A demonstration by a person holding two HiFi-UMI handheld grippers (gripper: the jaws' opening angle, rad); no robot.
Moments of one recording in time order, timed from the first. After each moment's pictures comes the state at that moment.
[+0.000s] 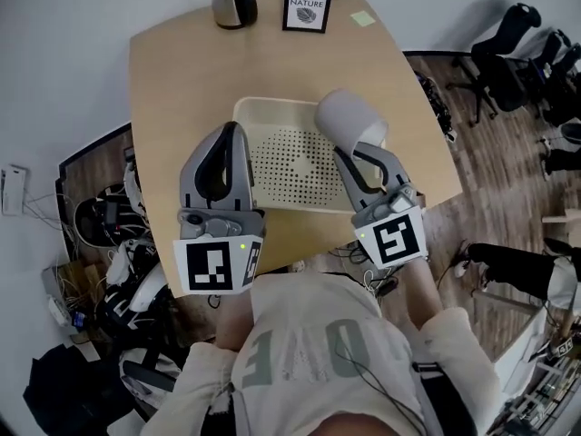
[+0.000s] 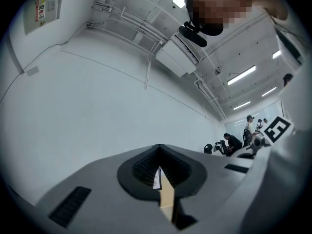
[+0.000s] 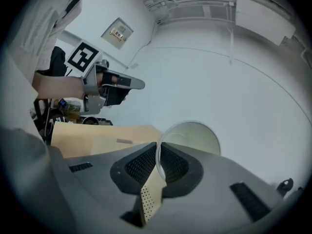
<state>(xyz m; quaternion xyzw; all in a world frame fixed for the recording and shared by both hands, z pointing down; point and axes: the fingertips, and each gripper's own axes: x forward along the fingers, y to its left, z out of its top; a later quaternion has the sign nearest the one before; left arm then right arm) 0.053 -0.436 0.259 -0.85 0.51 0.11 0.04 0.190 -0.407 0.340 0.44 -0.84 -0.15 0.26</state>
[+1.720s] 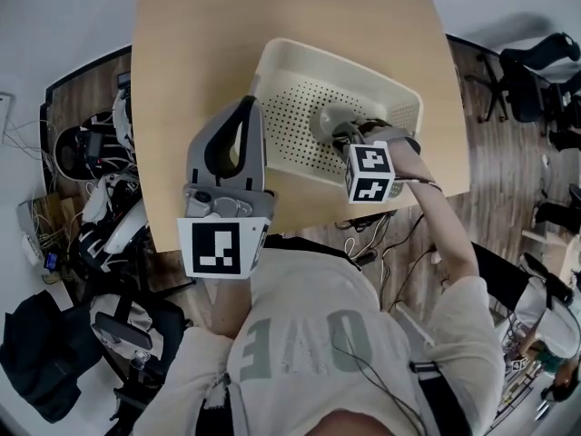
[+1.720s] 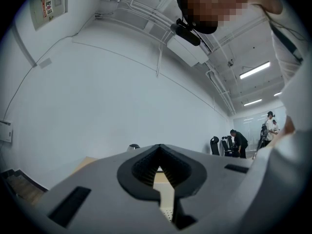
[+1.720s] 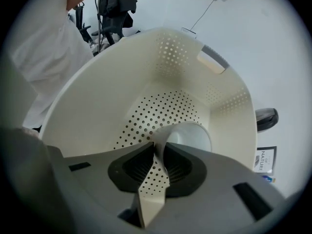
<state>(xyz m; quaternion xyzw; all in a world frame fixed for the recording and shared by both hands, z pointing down) 0.006 -0.443 0.340 -0.83 0.55 0.08 -0.04 0.179 -0.411 0.602 0.01 -0.73 -0.16 0.66</state>
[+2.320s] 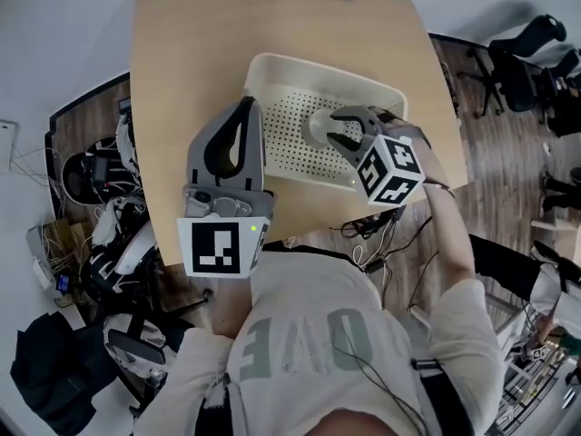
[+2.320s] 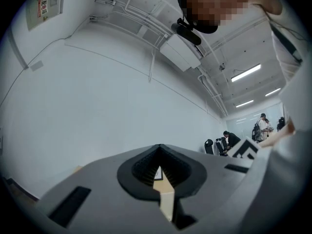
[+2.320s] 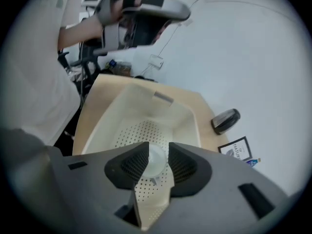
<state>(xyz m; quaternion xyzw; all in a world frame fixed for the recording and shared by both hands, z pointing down) 0.023 -0.439 0.306 -0.85 0.52 0.09 0.00 0.157 -0.436 0.487 0.16 -0.82 -0.14 0.53</state>
